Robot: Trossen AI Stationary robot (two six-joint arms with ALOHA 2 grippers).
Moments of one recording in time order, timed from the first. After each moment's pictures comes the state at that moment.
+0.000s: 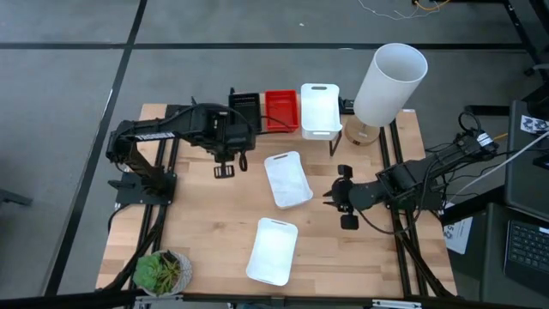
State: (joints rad) left arm 0.05 1.60 1.80 -1.53 -0.32 -0.06; right arm 0.44 1.17 0.99 -0.65 0.34 0.25
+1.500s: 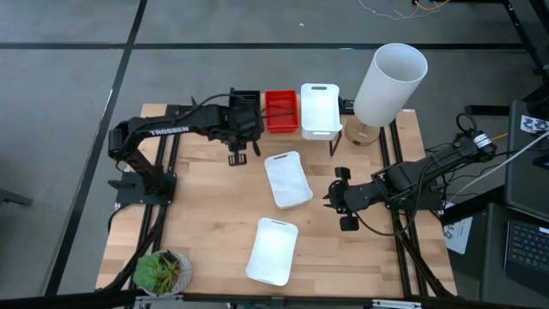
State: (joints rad) left arm 0.23 1.60 1.54 -1.15 -0.33 0.15; right arm 0.42 1.20 0.99 -0.68 0.29 0.23
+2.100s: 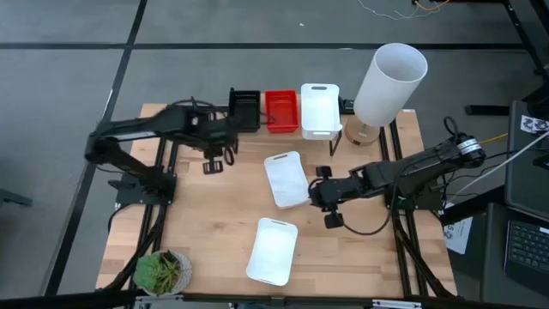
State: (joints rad) left arm 0.11 1.40 1.54 -1.39 -0.33 -0.02; right arm 0.30 1.39 1.08 -0.62 0.16 0.03
